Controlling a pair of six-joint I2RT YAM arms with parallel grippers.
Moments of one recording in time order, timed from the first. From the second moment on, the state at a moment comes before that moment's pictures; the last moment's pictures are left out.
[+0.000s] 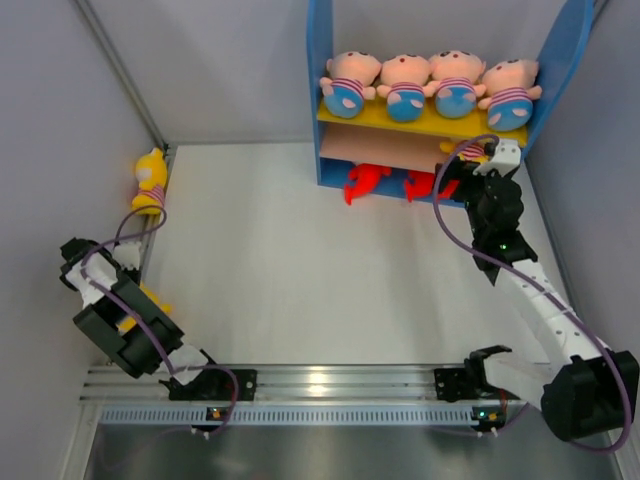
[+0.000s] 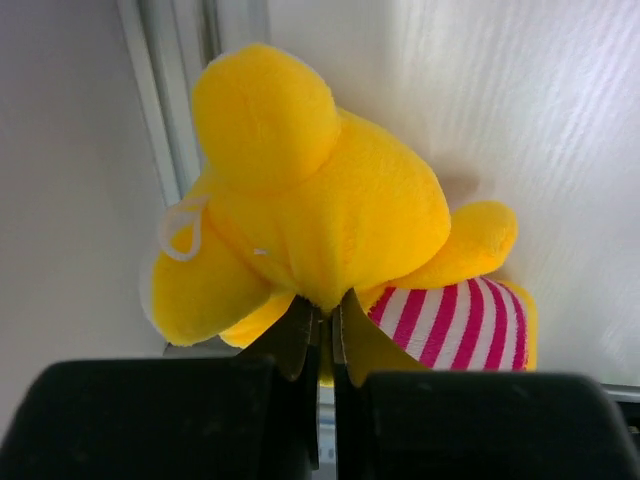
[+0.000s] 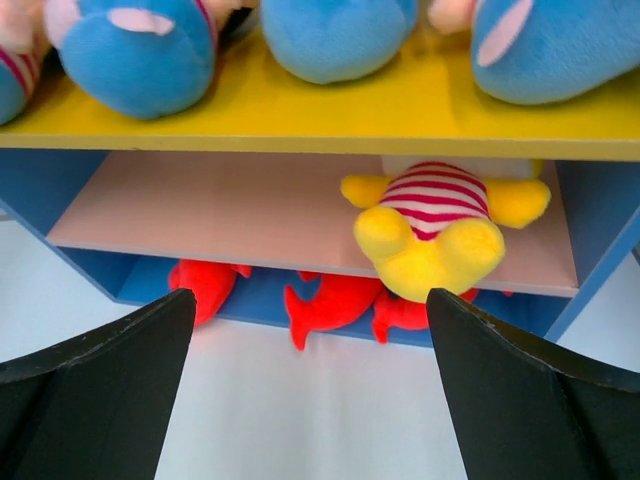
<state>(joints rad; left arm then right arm) 0.84 1.46 0.97 -0.84 0.11 0.79 0.21 1.08 0.82 0.23 0.20 0.17</state>
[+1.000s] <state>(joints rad) 0.30 1.19 1.39 -0.89 1.25 0.41 1.00 1.43 0.75 0.87 -0.27 0.02</state>
